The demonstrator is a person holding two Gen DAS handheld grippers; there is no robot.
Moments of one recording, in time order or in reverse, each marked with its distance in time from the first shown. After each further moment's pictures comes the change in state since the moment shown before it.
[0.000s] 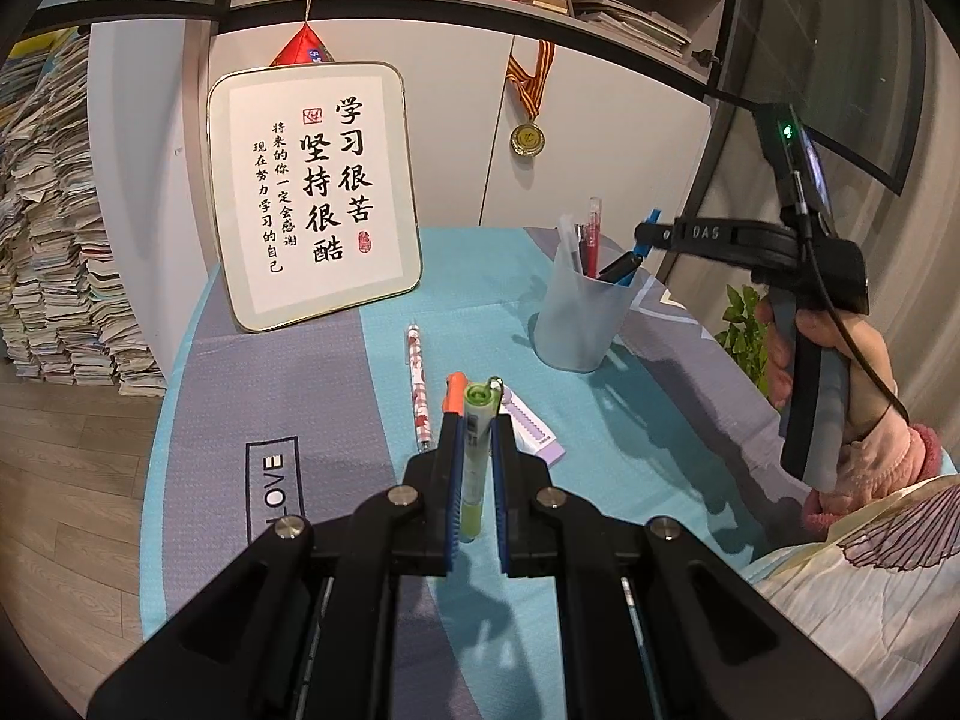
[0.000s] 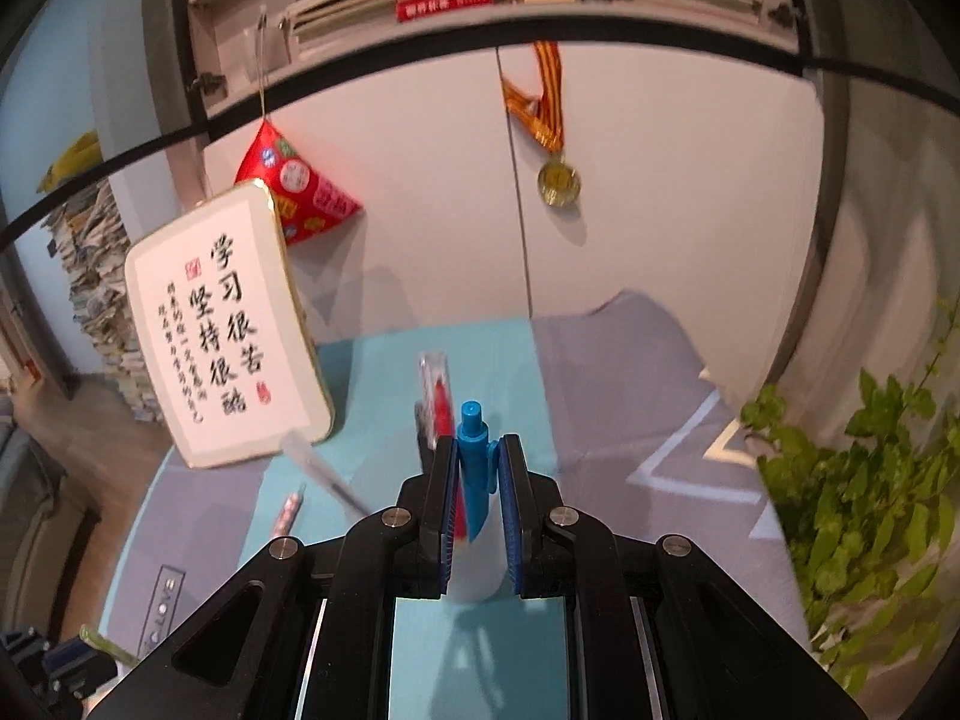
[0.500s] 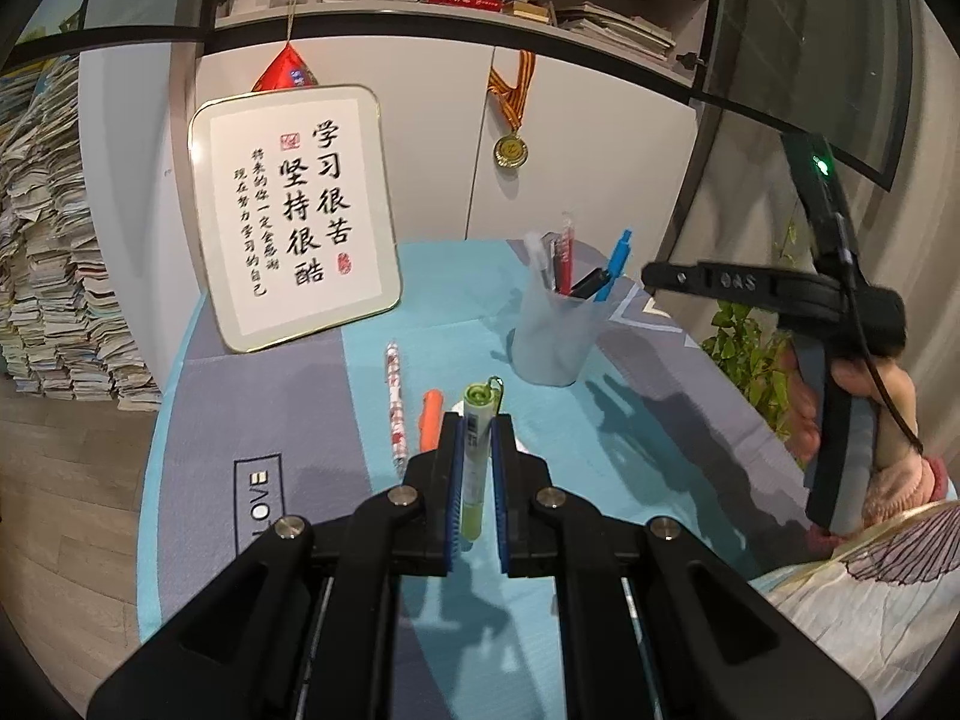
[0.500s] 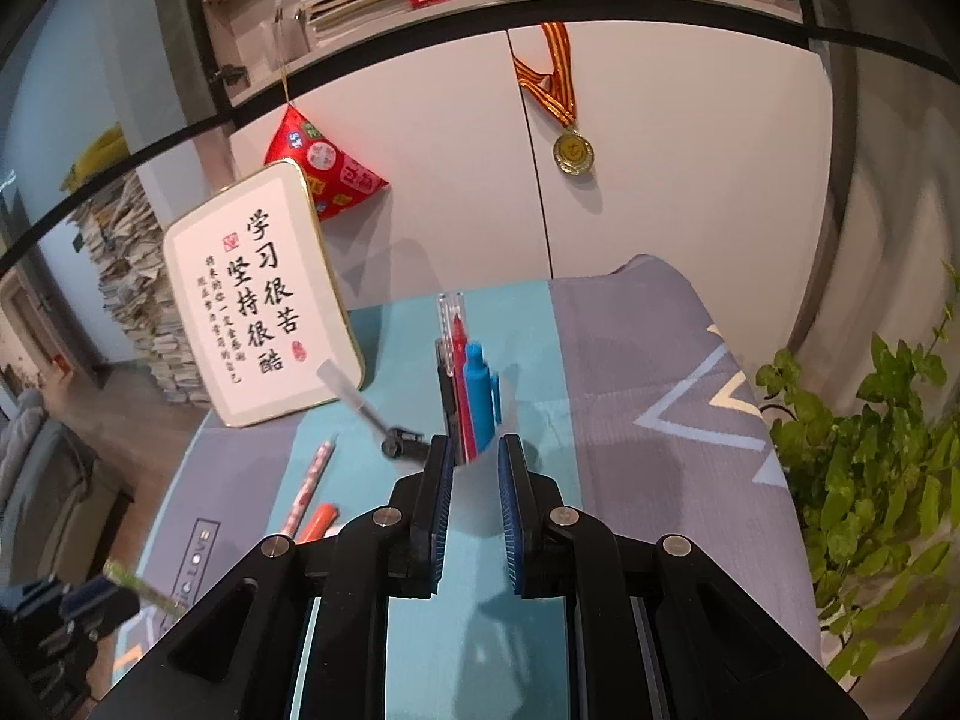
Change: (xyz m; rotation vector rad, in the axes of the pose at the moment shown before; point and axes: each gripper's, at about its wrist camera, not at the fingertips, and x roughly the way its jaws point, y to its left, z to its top) left arm -0.005 -0.019 0.010 0.025 -0.025 -0.011; right arm -0.030 -0.010 -0.019 0.011 0.043 0.076
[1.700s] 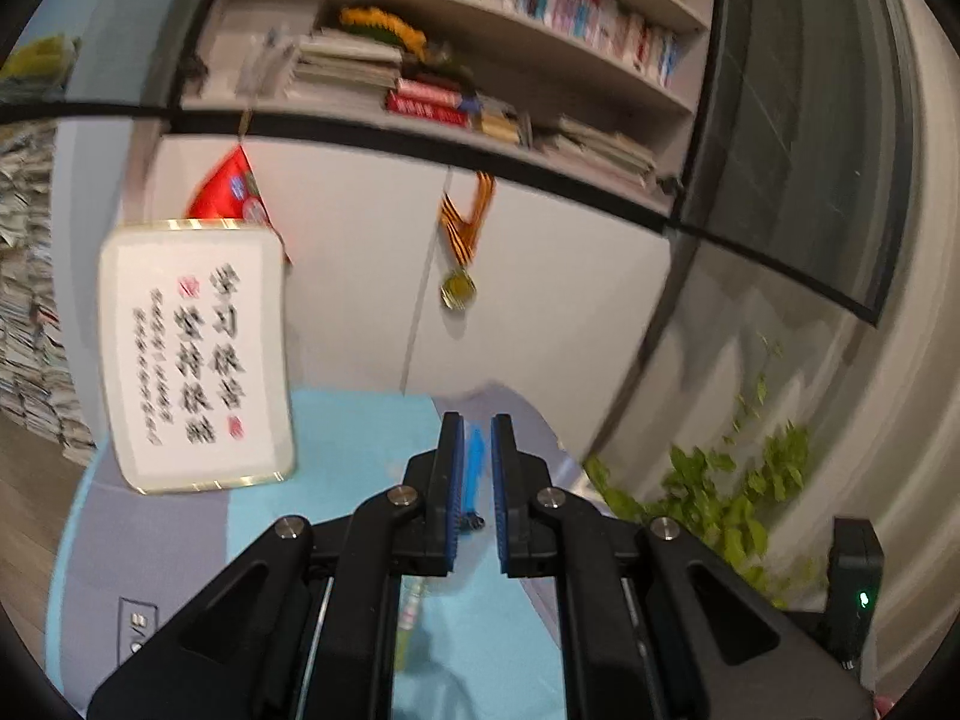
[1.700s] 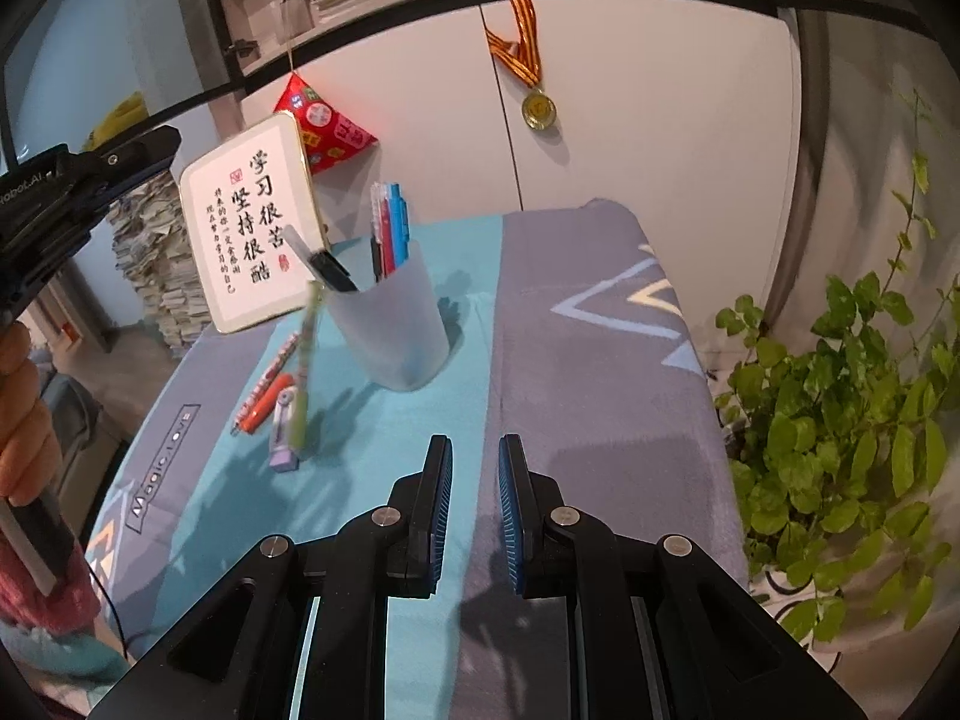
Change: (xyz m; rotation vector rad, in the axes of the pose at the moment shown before) left arm 0.033 -0.064 0.089 -0.093 -0.245 -0.077; right arm -0.044 -0.064 -0.072 -0.038 0.064 0.013
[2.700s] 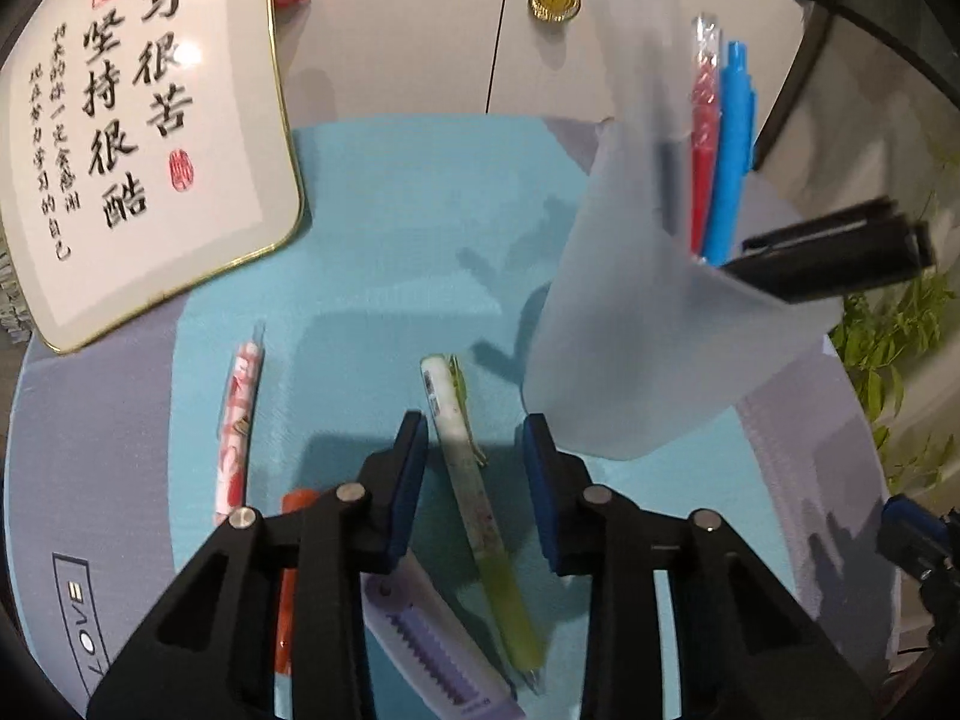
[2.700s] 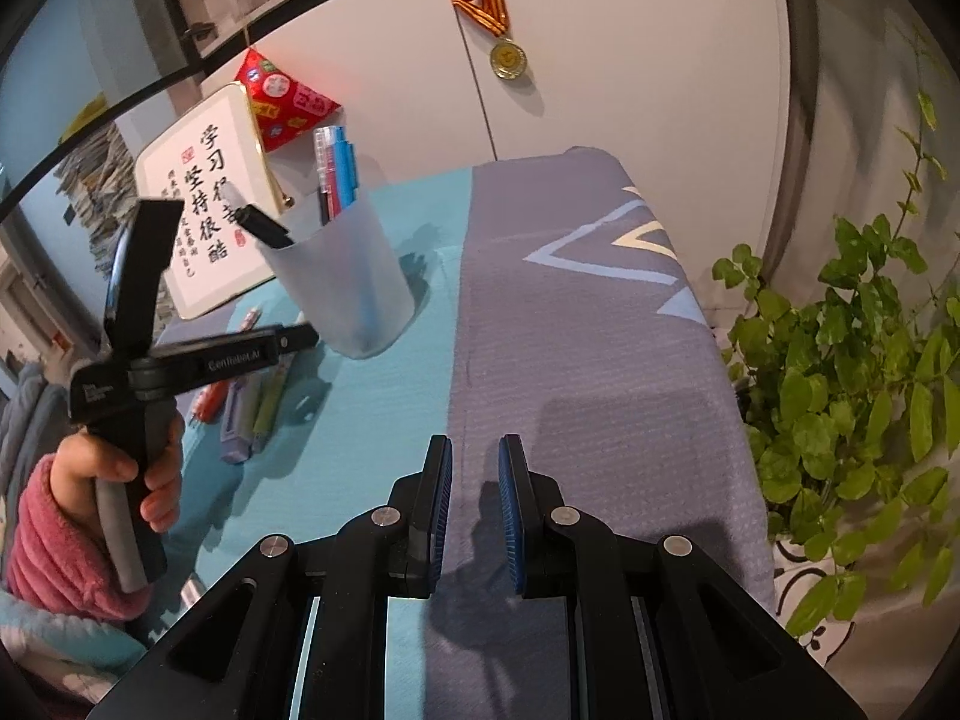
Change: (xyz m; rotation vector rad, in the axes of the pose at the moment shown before) left arm 0.157 0.066 -0.095 0.046 0.512 0.201; right arm 0.037 -0.019 -0.006 0.063 0.073 -0.015
